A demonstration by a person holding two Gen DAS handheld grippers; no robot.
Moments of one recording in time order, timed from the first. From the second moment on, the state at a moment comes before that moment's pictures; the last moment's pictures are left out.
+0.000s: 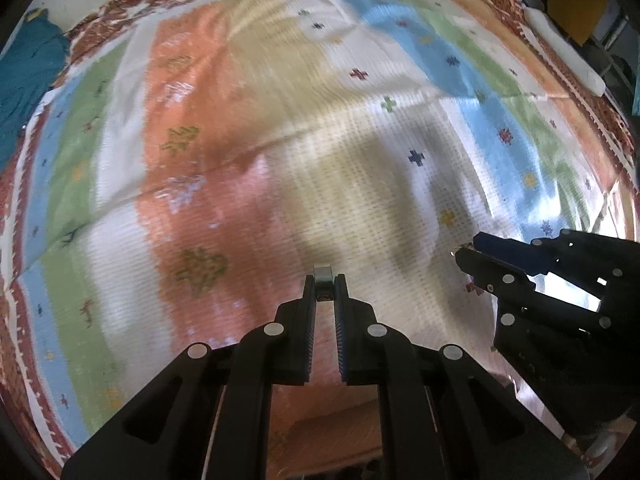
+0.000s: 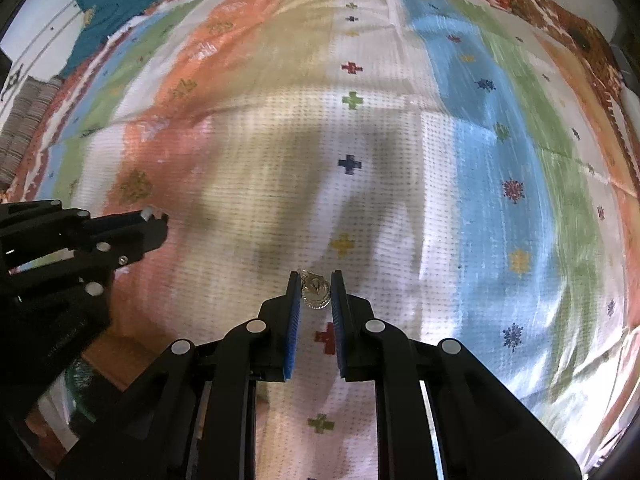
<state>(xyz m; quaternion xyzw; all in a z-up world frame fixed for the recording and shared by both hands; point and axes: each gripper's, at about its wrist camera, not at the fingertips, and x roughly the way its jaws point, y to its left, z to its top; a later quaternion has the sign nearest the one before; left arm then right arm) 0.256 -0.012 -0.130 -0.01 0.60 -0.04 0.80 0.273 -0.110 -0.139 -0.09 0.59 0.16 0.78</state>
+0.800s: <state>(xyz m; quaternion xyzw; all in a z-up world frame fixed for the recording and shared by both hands) 0.203 0.020 -0.075 -0.03 0.54 -0.03 0.84 0.238 -0.099 -0.100 -0.12 0.55 0.19 0.80</state>
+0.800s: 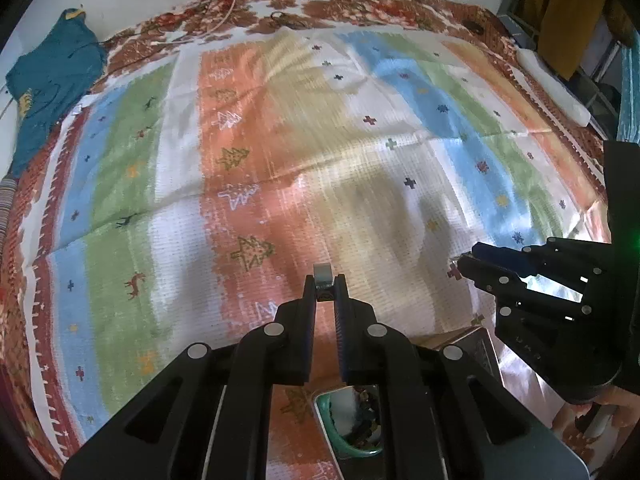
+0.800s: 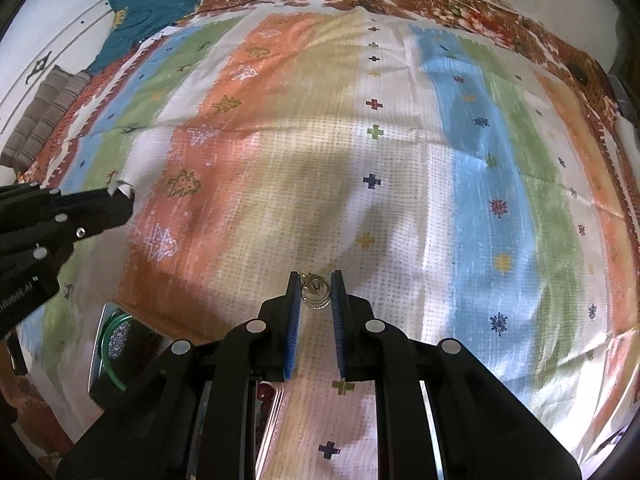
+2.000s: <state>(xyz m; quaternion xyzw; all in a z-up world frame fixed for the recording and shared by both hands) 0.130 0.007 -0.039 -0.02 0.49 -0.06 0.87 0.171 -0.102 -0.066 -0.13 0.51 0.24 0.82</state>
